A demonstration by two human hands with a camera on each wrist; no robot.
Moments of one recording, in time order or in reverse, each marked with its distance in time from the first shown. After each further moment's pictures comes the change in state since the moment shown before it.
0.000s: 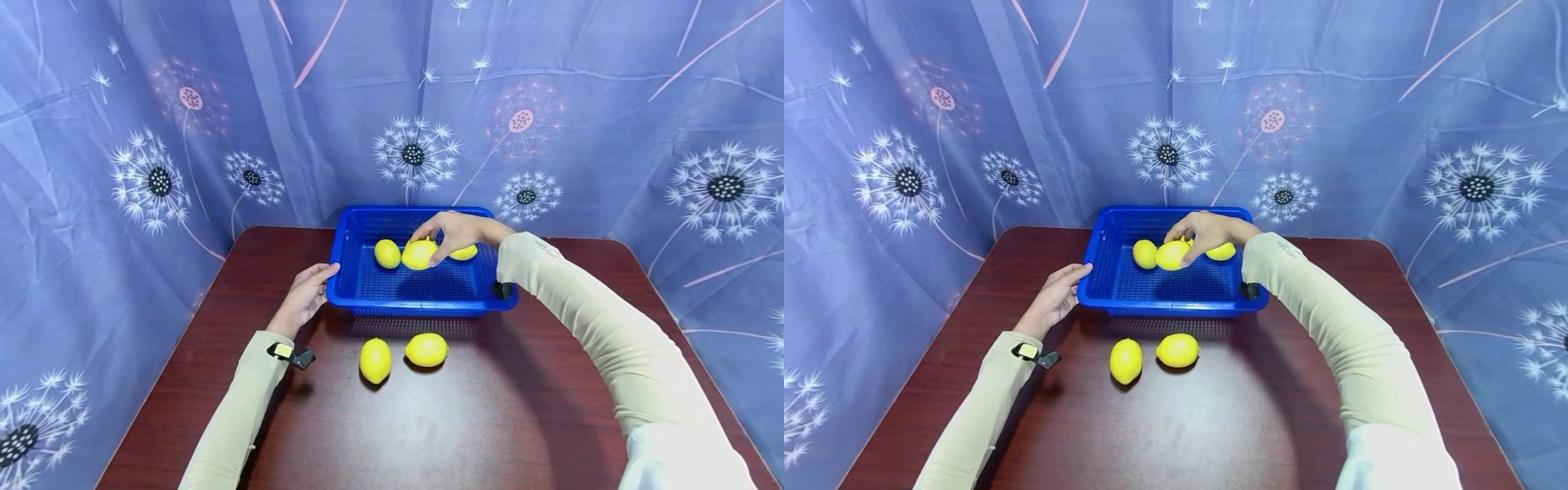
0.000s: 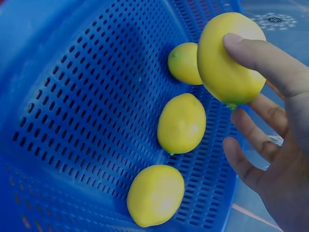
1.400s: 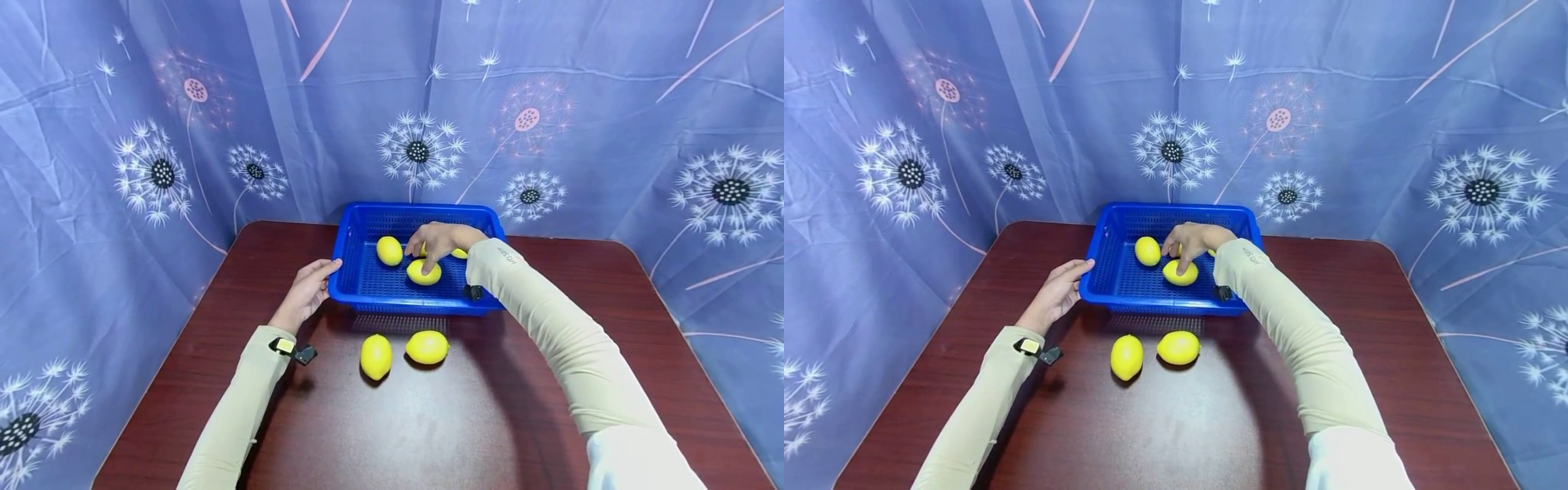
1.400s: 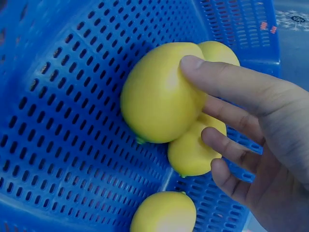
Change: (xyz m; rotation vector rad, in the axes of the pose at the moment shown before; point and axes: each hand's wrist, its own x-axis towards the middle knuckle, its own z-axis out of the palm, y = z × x) left_hand -0.002 0.000 0.001 -0.005 0.011 0.011; right_hand 0.045 0.008 0.025 -0.133 -0.190 0.285
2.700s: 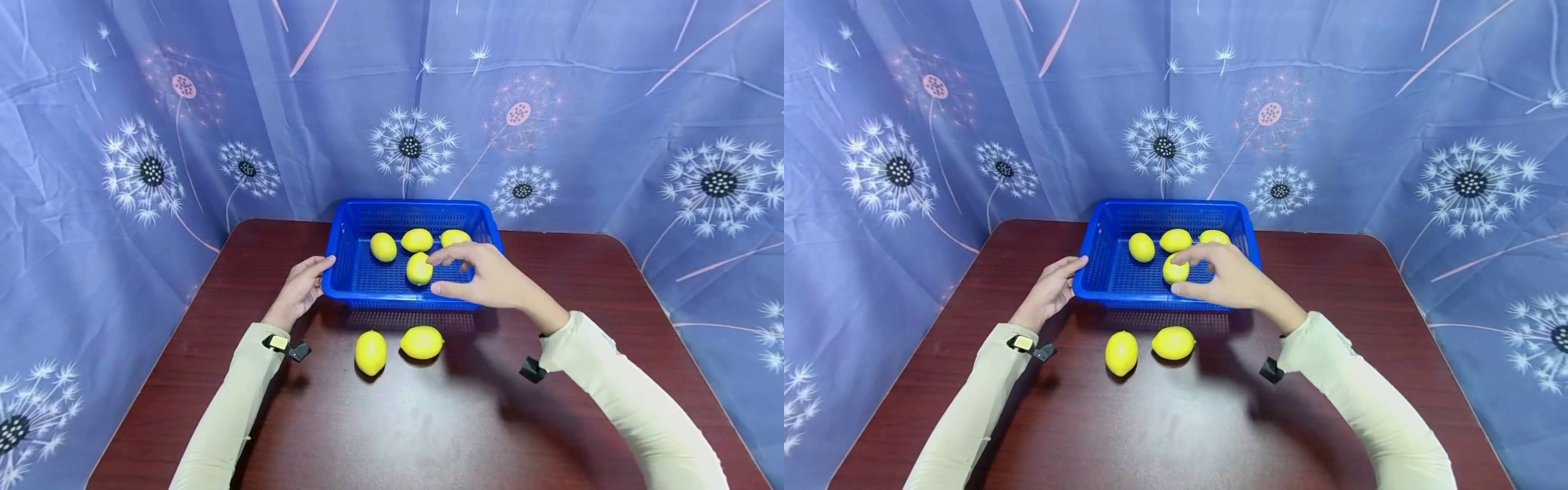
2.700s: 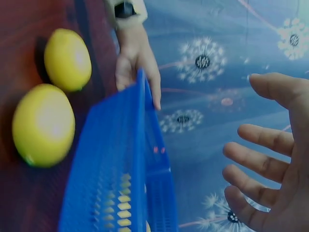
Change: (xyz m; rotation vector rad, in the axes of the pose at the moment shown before) left_hand 0.000 0.001 0.000 -0.017 -0.005 -0.015; right_hand -0.158 -0.067 0.069 0.140 0.716 -0.256
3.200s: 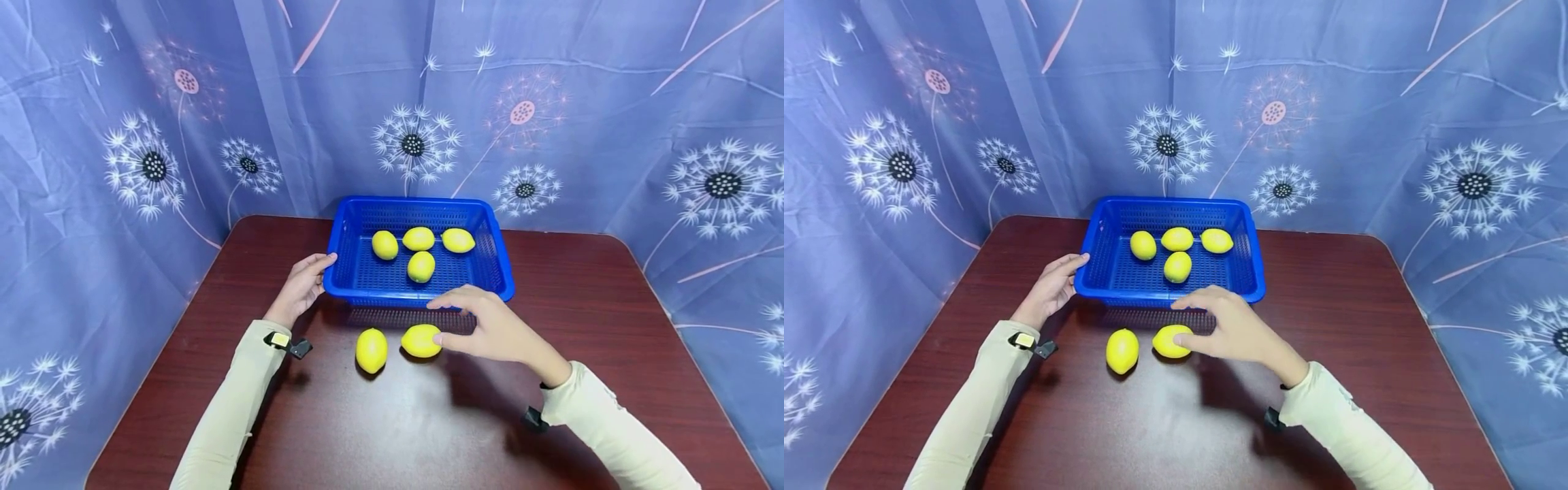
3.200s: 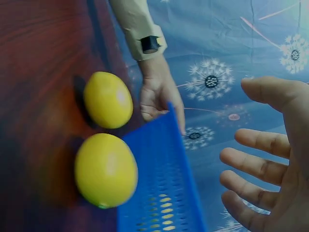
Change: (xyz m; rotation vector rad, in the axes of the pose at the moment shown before) left_hand 0.001 0.000 0.000 0.005 0.013 0.000; right_hand -0.052 -0.013 0.048 -0.001 0.039 -0.033
